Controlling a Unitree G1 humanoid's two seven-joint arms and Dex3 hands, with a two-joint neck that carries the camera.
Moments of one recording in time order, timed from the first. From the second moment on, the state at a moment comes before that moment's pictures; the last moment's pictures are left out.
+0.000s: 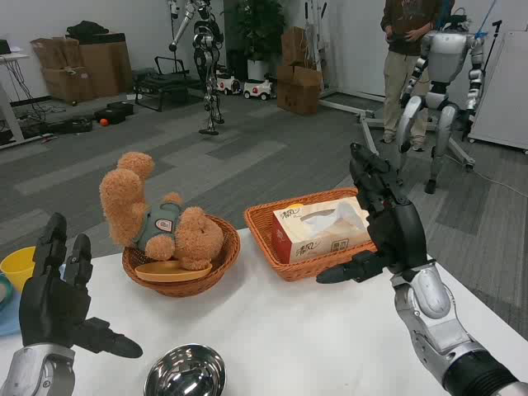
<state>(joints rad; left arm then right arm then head) -0.53 0.14 -0.06 0.77 -0.56 -0.70 -0.15 -0.32 -0.62 0.13 0.39 0.60 -0.83 -0.03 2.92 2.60</state>
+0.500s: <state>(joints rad) -0.47 0.19 0.04 0.43 -0.44 -0.69 -0.17 -0.44 -0.51 0.05 0.24 0.36 -0.54 0.01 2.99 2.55</state>
